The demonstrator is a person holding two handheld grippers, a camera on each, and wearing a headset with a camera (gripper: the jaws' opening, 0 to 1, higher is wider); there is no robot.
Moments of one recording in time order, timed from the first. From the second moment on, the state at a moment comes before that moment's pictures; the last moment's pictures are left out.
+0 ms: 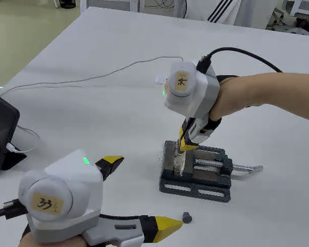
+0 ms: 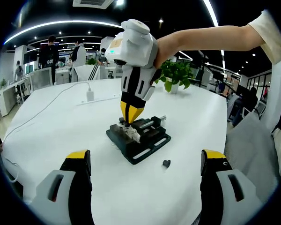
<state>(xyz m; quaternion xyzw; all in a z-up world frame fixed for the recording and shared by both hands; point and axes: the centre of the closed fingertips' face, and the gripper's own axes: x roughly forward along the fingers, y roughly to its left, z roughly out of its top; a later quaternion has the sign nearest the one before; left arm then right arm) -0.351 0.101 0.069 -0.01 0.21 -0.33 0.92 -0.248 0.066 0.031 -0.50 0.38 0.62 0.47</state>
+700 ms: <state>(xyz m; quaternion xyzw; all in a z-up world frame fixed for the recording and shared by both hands) -0.351 0.100 0.069 0.00 0.21 -0.34 0.92 -0.293 0.048 0.056 -0.40 0.32 0.66 0.55</state>
